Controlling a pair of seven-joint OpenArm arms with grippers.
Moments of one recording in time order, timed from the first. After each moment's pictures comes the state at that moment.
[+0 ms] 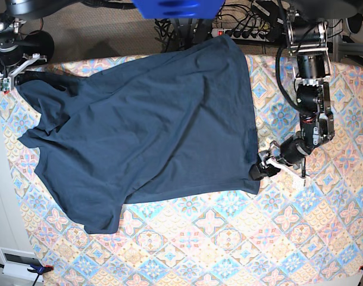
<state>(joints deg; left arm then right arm) -11.4 -17.8 -8.8 71.3 -53.1 -13.4 47.6 -29.1 8.8 55.8 110.3 9.8 41.4 -38.2</state>
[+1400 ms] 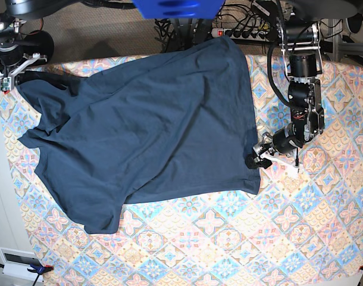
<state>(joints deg) -10.1 -15.5 -8.8 67.2 -53.2 -6.4 47.2 -29.2 8.7 55.8 110.3 9.6 41.4 -38.4</state>
